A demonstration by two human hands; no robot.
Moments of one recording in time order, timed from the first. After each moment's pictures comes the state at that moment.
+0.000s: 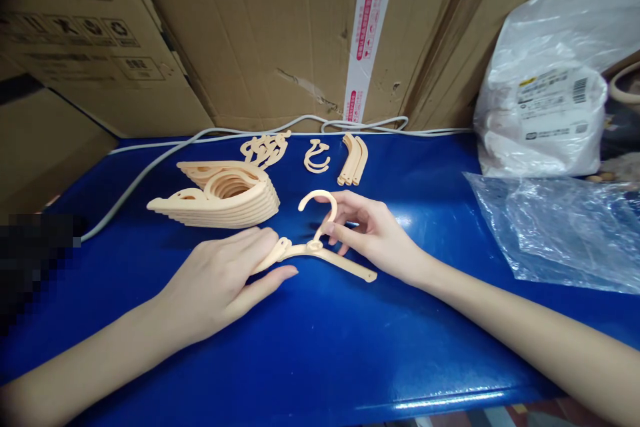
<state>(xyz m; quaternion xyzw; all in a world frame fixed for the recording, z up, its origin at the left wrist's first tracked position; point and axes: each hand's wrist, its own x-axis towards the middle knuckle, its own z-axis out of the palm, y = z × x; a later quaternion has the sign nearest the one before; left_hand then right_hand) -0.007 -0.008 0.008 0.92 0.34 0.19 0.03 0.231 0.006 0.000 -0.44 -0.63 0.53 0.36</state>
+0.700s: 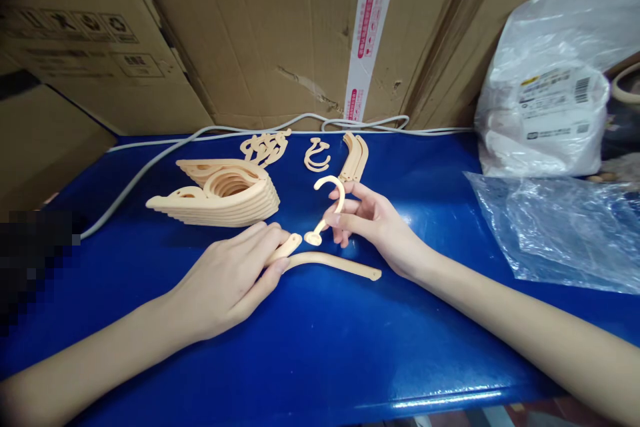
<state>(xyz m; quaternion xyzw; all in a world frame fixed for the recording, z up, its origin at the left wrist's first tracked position) -0.004 -0.005 0.004 0.93 0.32 0.16 0.08 0.229 0.009 0.000 -0.39 -0.50 0.64 0.43</state>
